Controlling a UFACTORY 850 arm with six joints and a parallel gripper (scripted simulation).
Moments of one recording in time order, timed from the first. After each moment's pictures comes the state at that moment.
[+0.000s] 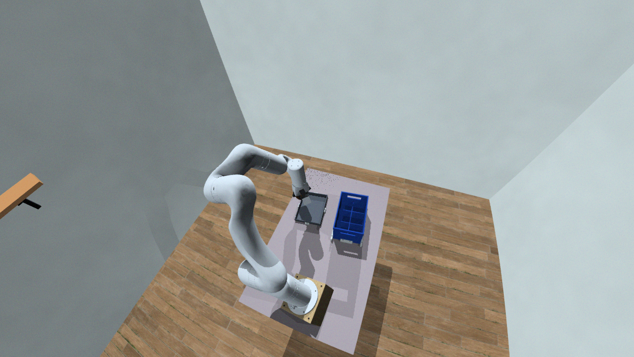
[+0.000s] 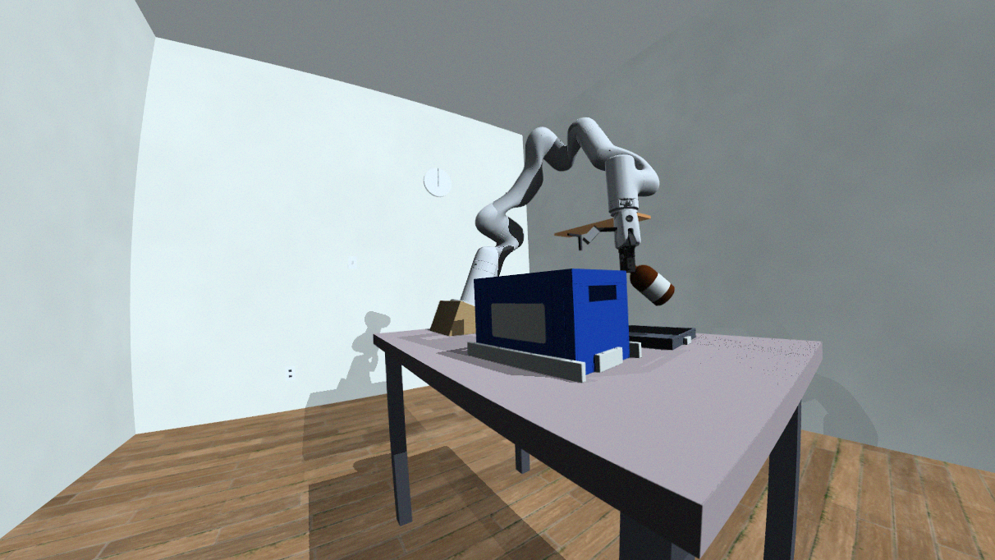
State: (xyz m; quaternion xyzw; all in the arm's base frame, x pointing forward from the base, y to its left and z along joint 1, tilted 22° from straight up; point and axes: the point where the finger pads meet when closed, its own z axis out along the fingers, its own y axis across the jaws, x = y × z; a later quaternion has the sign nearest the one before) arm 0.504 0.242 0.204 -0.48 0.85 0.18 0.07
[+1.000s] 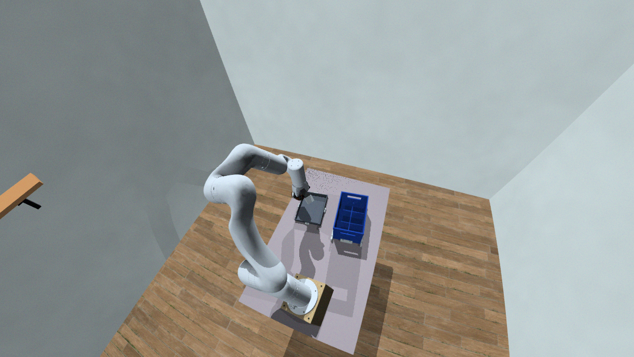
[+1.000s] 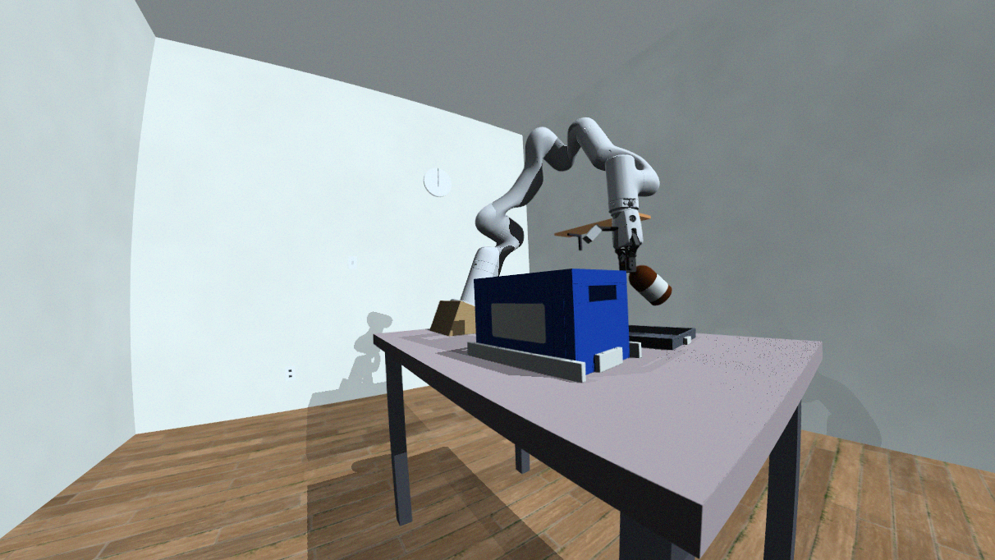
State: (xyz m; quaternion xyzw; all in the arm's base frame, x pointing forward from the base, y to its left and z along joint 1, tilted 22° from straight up) arm 0.504 0.242 0.204 -0.56 0.81 0.17 0.08
